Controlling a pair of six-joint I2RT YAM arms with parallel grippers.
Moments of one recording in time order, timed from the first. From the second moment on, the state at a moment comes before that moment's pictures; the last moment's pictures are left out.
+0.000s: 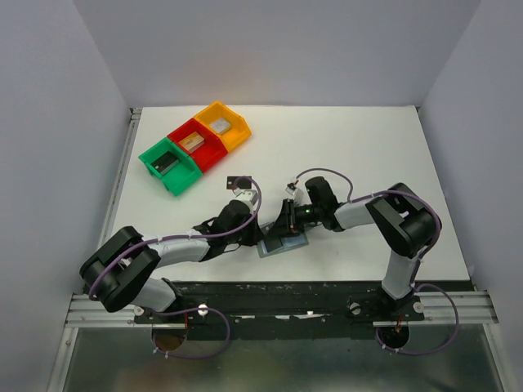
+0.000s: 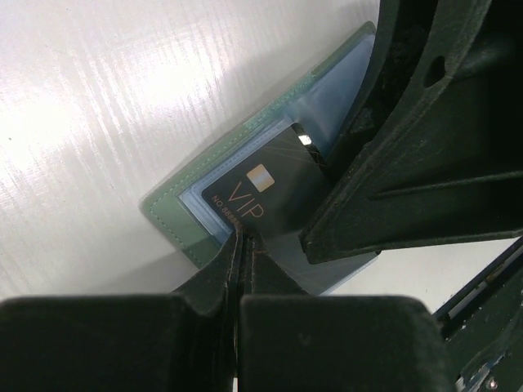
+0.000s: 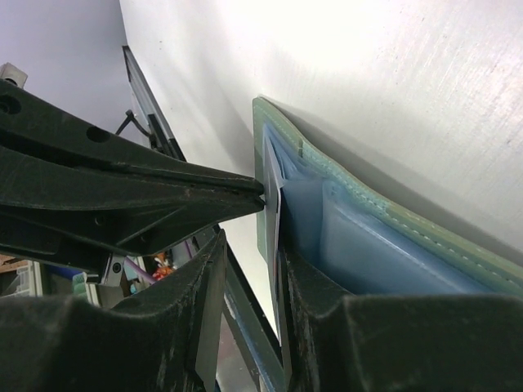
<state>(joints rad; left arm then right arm) -0.78 1.39 0.48 0.24 0.05 -0.63 0.59 1.85 0.72 0.42 -0.83 0.83</state>
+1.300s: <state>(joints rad) -0.79 1.35 0.44 0.24 0.01 -0.66 0.60 1.75 0.75 0.20 -0.77 0.72</state>
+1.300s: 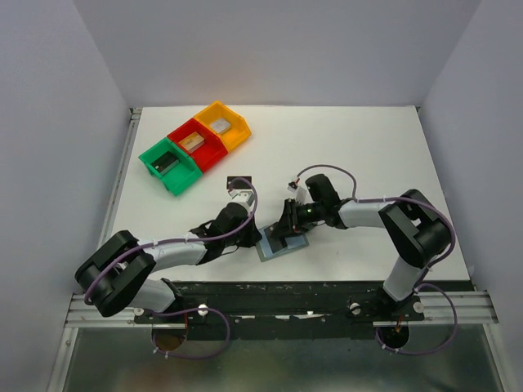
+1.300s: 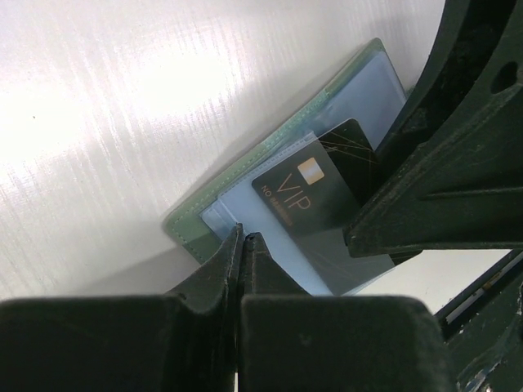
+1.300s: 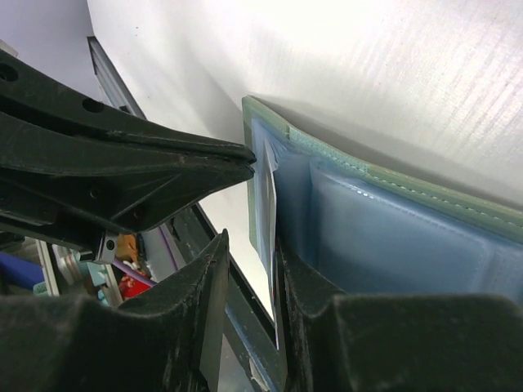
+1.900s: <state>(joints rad) -0.79 1.36 0.44 0.24 0.01 -0.66 0.60 1.71 0.75 0.13 -0.73 0.68</state>
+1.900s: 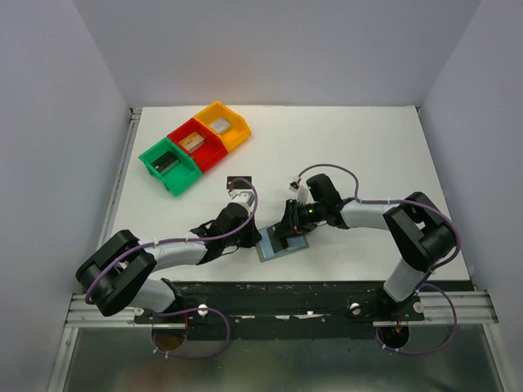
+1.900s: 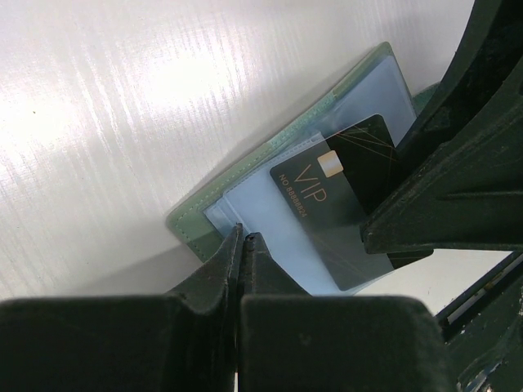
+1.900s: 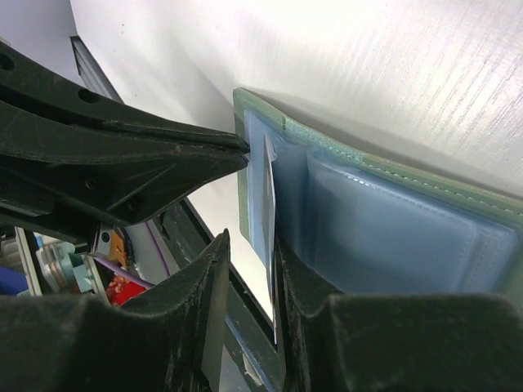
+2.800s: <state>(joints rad) -0.79 1.36 0.44 0.23 0.01 -0.66 0.60 1.66 0.75 0.06 -0.69 0.63</state>
